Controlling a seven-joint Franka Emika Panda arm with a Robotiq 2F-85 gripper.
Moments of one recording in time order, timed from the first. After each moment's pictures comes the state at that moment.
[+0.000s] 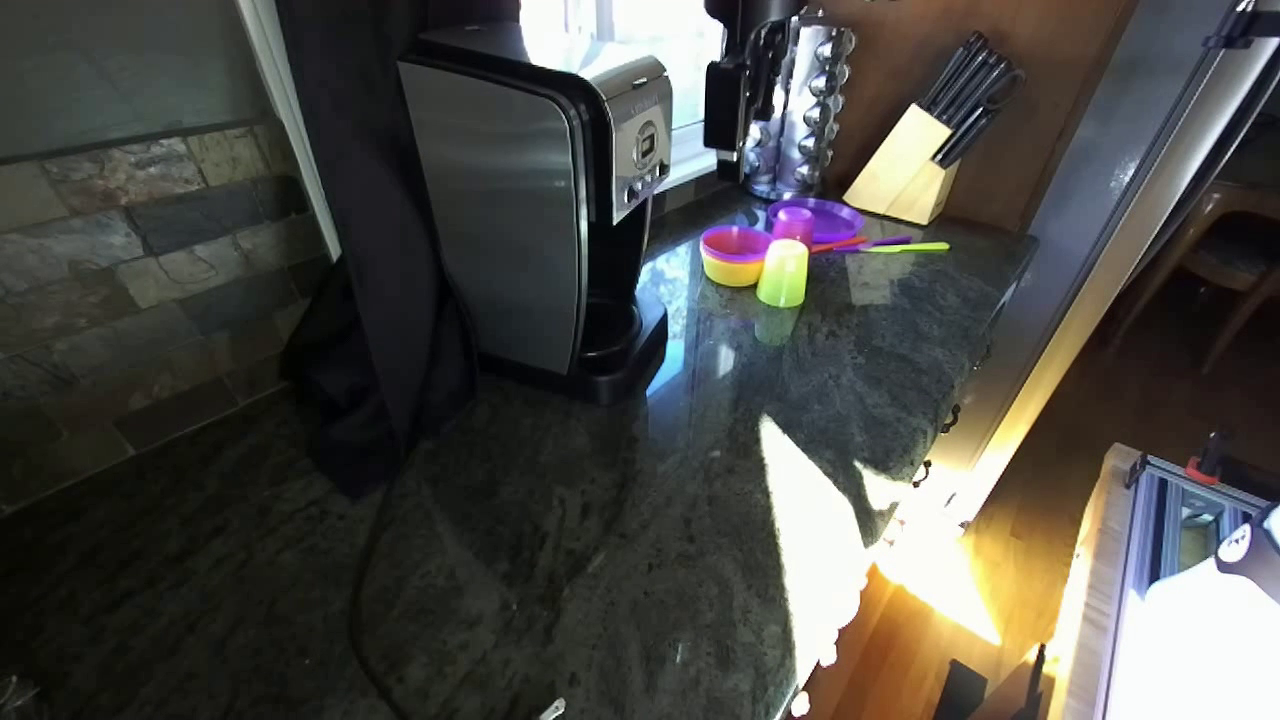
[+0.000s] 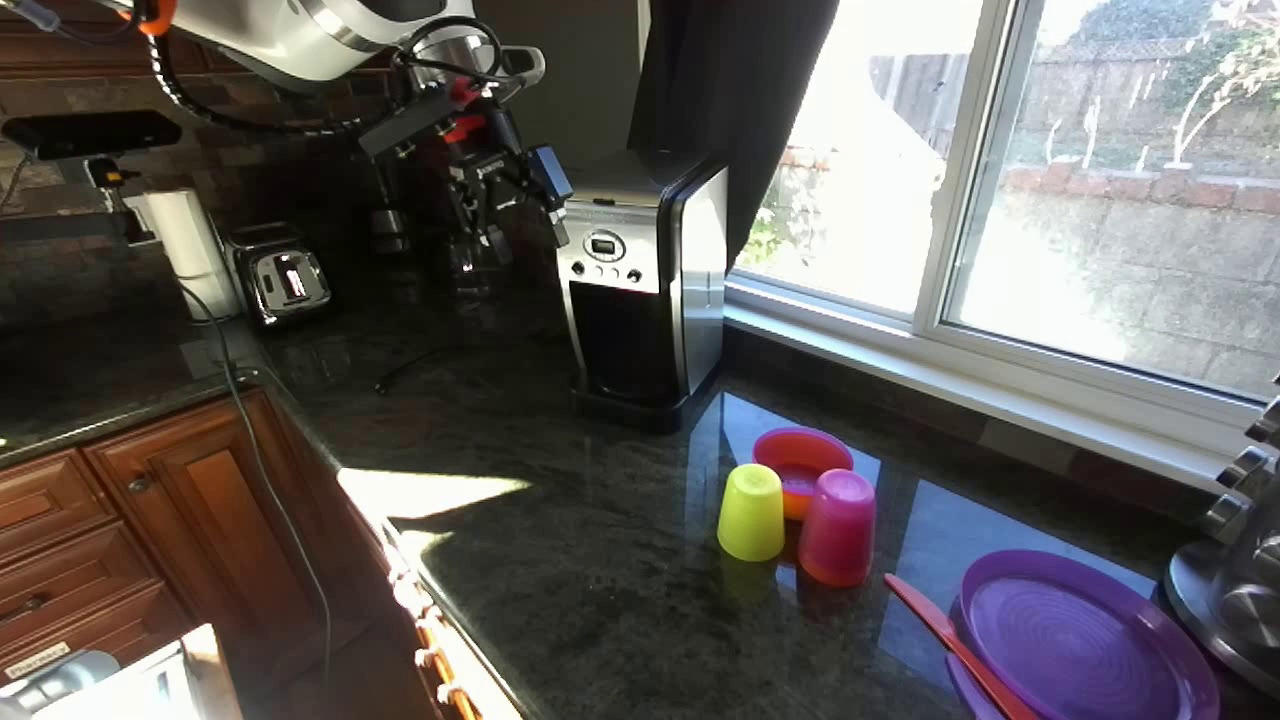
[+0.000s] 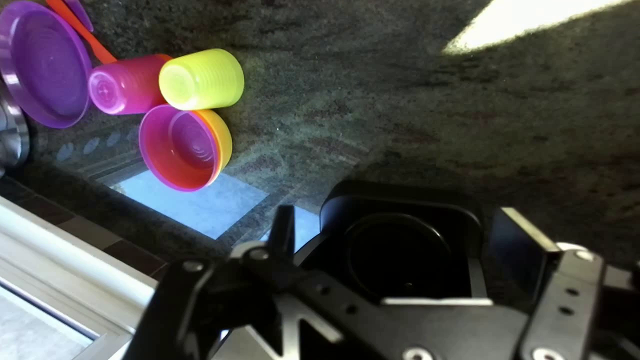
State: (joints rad) arm 0.18 -0.15 0.18 -1.99 -0.34 1.86 0.13
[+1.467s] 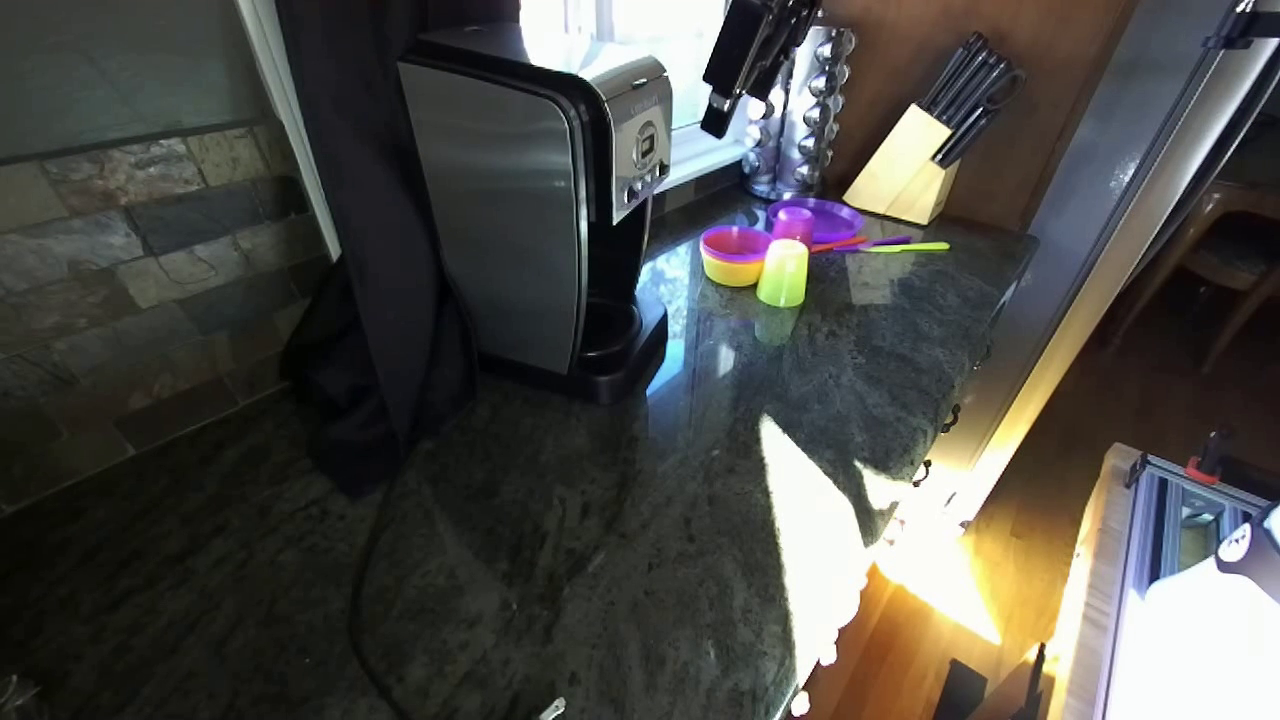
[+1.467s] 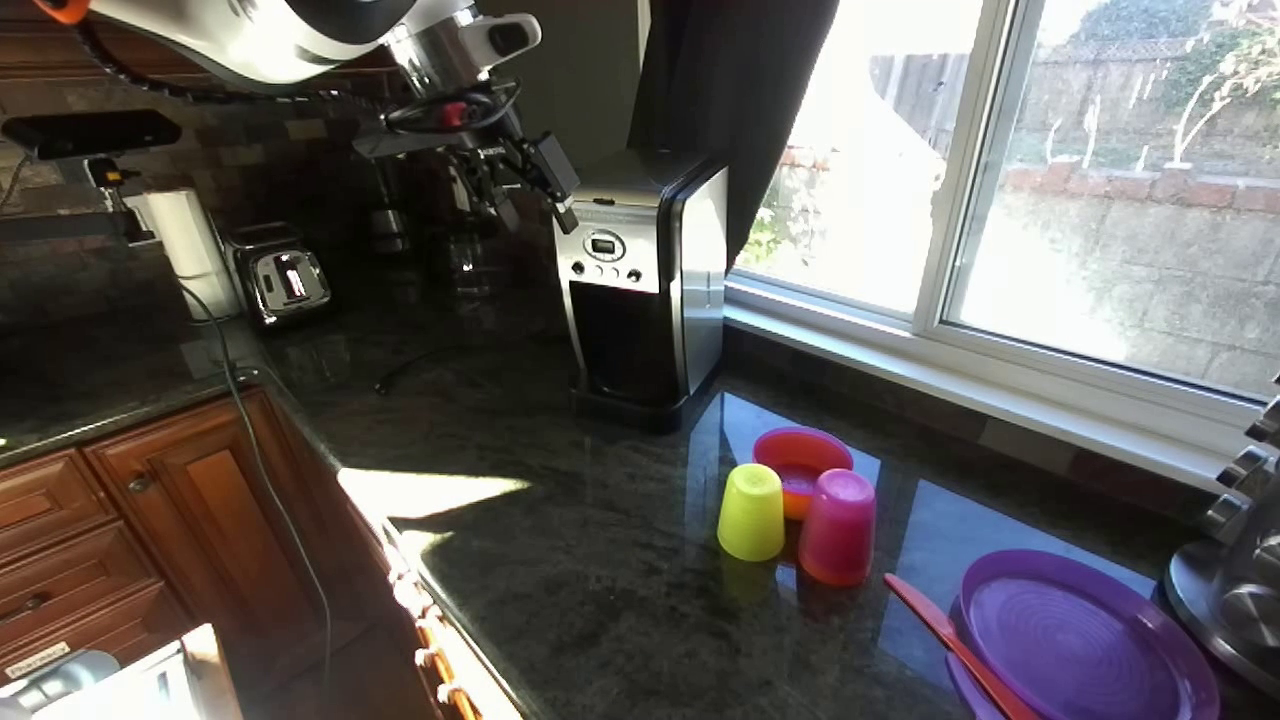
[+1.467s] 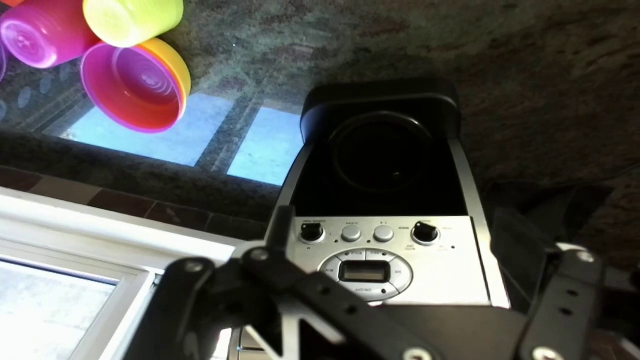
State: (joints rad) arm 0.13 -0.35 0.12 -2.22 -0.17 2.25 0.13
